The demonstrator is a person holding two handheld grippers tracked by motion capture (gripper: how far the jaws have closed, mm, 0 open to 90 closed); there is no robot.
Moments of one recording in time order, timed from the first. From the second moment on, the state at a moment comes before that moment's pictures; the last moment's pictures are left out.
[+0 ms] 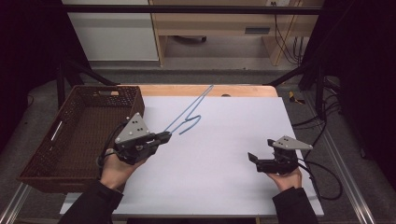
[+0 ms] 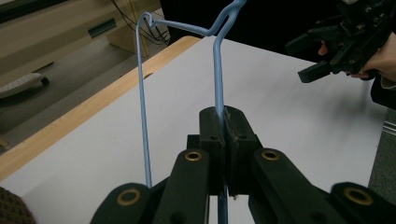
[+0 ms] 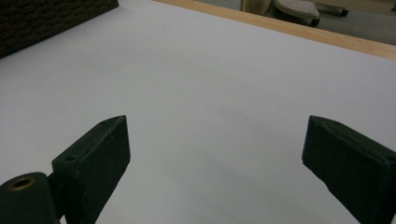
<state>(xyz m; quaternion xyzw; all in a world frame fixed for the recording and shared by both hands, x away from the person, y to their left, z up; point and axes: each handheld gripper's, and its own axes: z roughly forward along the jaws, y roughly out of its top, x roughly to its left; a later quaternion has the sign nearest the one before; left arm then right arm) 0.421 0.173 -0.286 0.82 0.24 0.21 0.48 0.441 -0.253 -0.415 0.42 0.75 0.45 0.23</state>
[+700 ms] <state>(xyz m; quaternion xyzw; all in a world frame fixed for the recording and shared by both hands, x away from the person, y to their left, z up) 0.444 0.276 -0.244 0.80 0.28 0.21 0.49 0.430 -0.264 -0.420 0.42 0.76 0.44 0.24</state>
